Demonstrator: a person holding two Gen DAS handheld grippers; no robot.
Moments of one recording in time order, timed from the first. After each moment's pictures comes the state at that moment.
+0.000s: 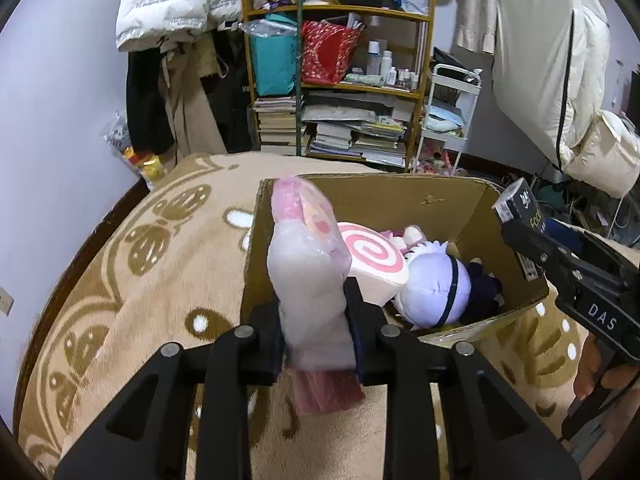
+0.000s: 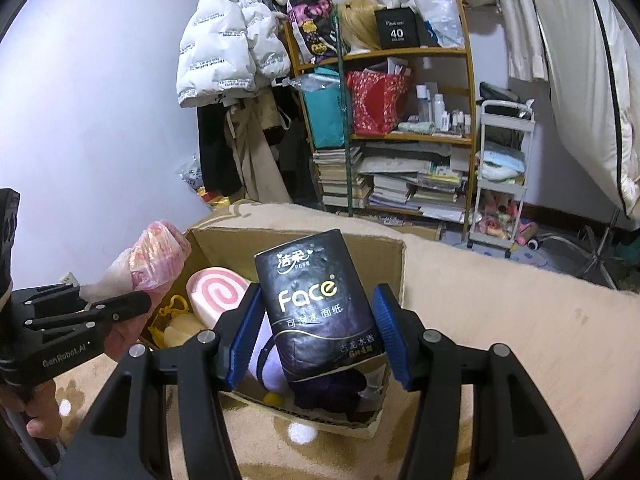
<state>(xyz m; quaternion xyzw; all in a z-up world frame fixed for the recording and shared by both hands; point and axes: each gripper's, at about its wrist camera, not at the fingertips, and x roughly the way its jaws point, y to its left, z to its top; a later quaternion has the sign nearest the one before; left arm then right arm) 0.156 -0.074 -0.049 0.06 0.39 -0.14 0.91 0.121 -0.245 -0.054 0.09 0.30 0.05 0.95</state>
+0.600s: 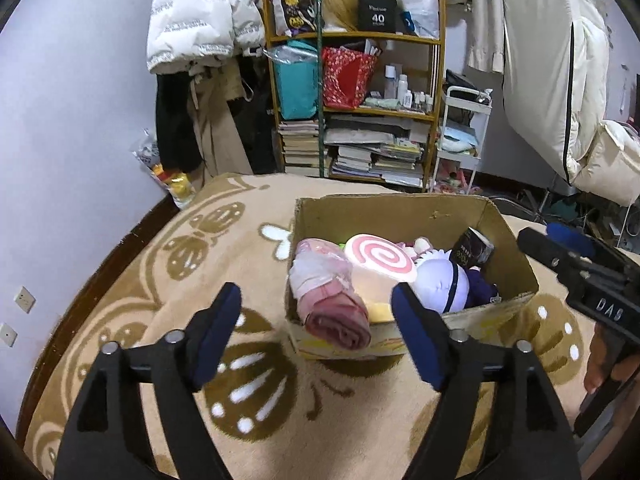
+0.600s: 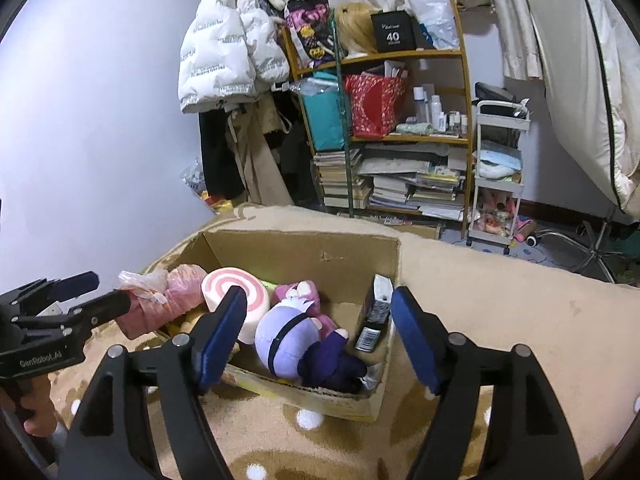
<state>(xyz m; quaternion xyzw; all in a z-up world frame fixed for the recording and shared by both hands) 0.111 -0.054 -0.016 0.06 0.34 -0.10 0.93 0.095 -0.249 -0.040 0.10 0.29 0.04 0.95</state>
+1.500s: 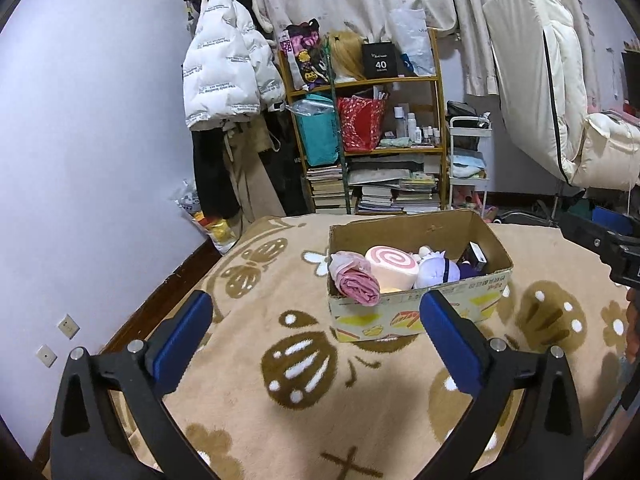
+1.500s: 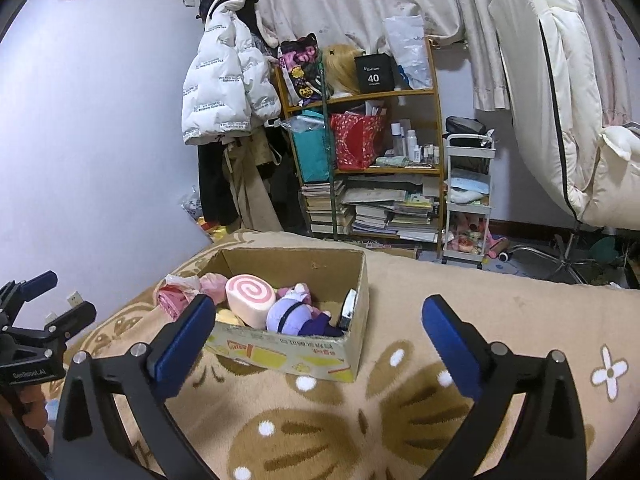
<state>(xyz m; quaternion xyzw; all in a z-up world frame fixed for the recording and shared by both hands) 0.007 -0.033 0.031 0.11 0.26 -0.06 0.96 0.002 -0.257 0.011 0.09 0.25 0.01 0.96</state>
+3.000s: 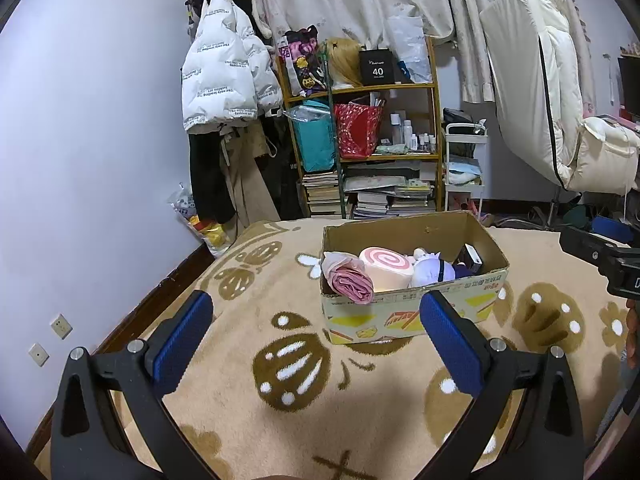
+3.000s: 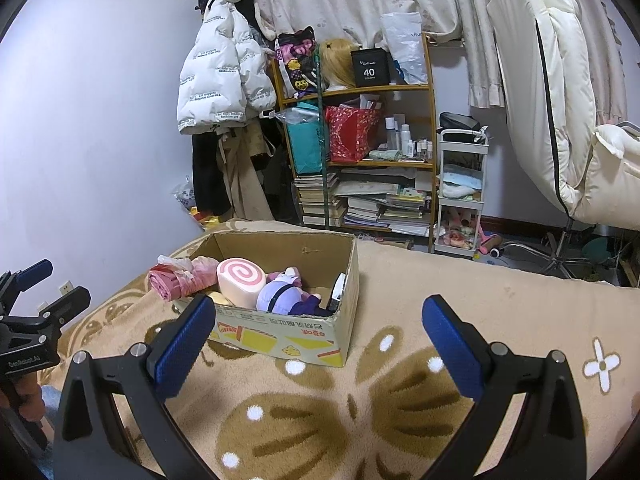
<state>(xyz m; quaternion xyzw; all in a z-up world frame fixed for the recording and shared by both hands) 0.003 -0.034 0.018 0.10 0.24 -0.07 0.96 -0.013 -0.261 0.002 0.08 0.25 0.01 0.96</state>
